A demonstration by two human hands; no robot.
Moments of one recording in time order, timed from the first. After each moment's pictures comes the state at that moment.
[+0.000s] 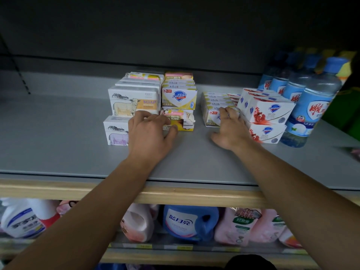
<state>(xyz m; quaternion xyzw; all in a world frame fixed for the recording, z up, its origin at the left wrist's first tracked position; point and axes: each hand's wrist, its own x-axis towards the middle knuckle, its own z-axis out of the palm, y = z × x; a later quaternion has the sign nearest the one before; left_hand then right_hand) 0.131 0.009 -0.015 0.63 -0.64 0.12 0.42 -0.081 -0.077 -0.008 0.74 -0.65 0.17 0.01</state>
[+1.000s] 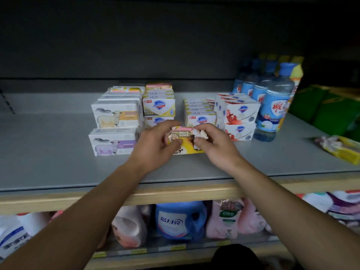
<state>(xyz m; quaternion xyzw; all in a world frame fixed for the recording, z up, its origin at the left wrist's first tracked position) 0.102 0.024 -0.002 0.43 -0.77 -0.07 0.46 -0.096 0.016 -0.001 0.71 -0.46 0.44 -0.29</state>
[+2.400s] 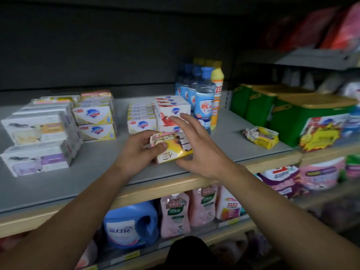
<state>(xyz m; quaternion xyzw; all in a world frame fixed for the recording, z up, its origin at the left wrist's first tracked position) -0.032 0.036 0.007 0.39 -0.66 -0.42 0.49 -0.227 0.062 0.012 0.82 -0.47 0.33 -0.05</state>
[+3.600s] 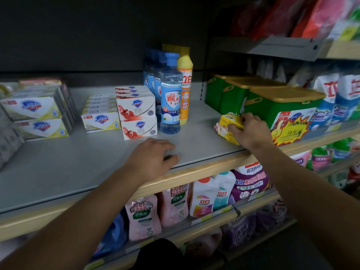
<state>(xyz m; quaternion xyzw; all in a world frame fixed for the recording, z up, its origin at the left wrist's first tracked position) -0.137 0.003 -0.032 0.43 -0.87 -0.07 0.21 -0.436 0.027 0.004 0.53 -0.80 0.27 0.07</state>
